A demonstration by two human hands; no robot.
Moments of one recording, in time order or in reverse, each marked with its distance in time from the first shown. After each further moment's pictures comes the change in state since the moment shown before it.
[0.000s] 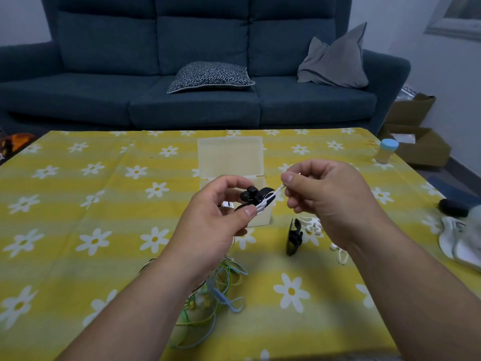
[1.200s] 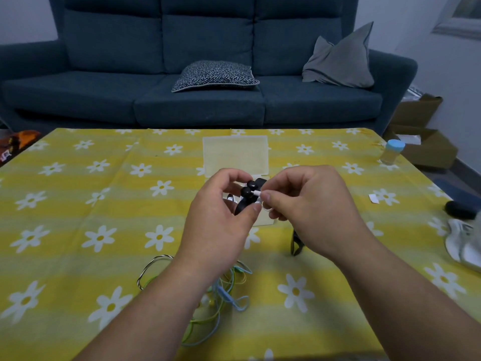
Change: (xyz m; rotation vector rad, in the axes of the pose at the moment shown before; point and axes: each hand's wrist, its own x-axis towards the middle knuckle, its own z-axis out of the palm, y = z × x) left_hand -0.001 0.001 0.005 0.301 0.191 0.142; right_hand -0.013 -0.001 0.027 -0.416 -0.036 -0.202
